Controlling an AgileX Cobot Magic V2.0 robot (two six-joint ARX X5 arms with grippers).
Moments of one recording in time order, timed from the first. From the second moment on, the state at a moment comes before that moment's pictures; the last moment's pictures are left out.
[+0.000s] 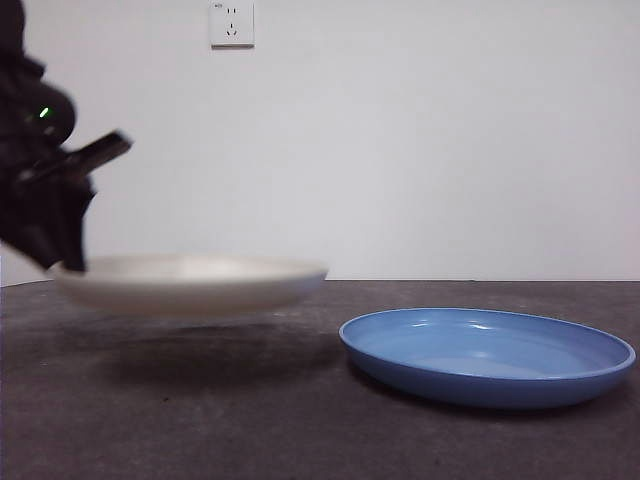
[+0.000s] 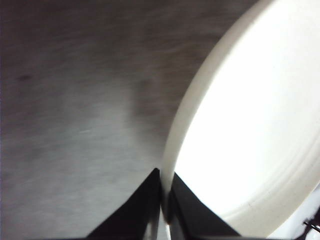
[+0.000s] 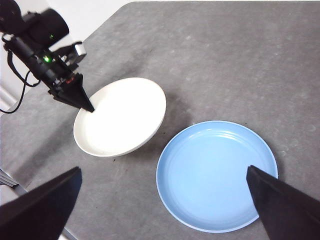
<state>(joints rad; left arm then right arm) -0.11 1.79 1.33 -1.07 0.52 -0.12 0.33 0.57 0.96 -0.85 -0.36 0.20</state>
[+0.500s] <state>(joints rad) -0.42 1.78 1.43 -0.96 0.52 -0.27 0.33 0.57 1.06 -0.93 -0.26 0.20</state>
